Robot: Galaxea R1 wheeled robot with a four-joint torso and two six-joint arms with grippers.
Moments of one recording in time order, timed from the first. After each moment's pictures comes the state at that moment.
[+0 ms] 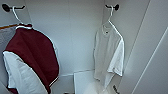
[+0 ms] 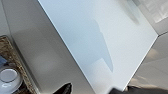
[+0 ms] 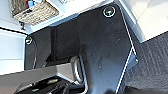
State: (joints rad) left arm 0.74 2.65 -2.00 -0.15 0.36 0.08; right arm -1.53 2.89 -2.50 0.17 0.14 -0.16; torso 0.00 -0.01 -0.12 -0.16
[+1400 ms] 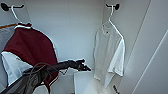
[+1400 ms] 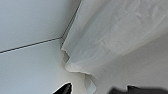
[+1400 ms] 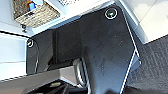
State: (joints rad) left arm 0.23 2.84 -2.01 -0.15 0.52 -0.27; right arm -1.52 2.90 -2.50 0.17 0.15 -0.15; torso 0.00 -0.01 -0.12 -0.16
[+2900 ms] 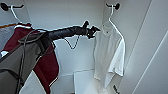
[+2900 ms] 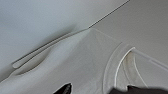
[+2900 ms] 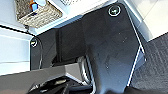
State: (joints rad) left arm -0.25 2.97 -2.08 -0.20 0.32 -0.95; right arm -1.55 2.91 -2.49 0.17 0.19 -0.15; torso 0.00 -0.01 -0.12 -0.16
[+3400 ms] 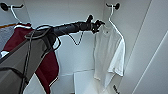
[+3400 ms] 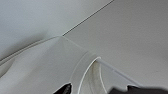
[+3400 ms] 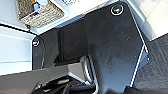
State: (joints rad) left arm -0.31 3.06 -2.16 -0.20 0.23 -0.97; right arm -1.55 2.92 -2.49 0.17 0.19 -0.15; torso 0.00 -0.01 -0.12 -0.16
